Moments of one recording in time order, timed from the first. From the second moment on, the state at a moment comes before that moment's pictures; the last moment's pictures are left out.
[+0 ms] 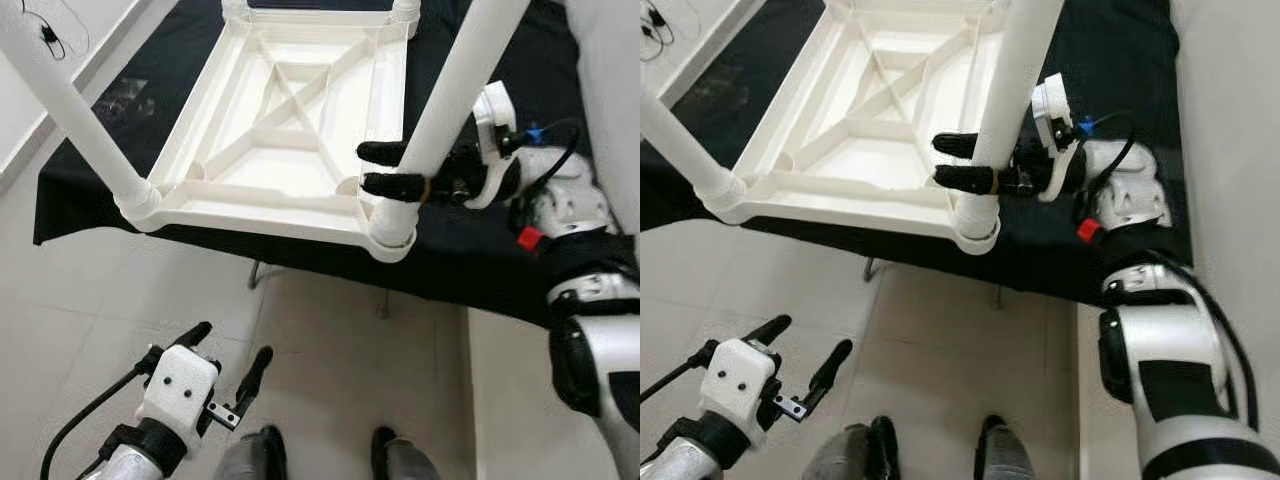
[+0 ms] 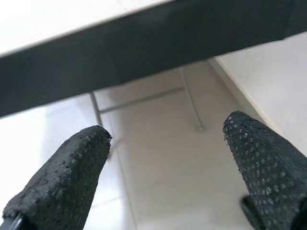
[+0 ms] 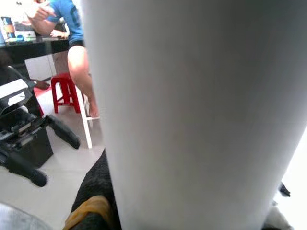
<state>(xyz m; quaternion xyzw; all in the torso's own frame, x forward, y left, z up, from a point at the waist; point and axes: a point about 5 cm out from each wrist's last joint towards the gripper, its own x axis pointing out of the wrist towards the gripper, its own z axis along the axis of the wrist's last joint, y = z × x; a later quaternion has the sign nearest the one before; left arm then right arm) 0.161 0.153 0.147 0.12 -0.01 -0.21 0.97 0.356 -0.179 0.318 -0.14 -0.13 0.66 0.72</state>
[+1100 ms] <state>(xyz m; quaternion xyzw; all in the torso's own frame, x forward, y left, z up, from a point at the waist) 0.144 0.147 0.158 0.11 -0.02 -0.24 0.97 0.351 -0.161 0.339 -0.18 -0.10 0.71 0.68</state>
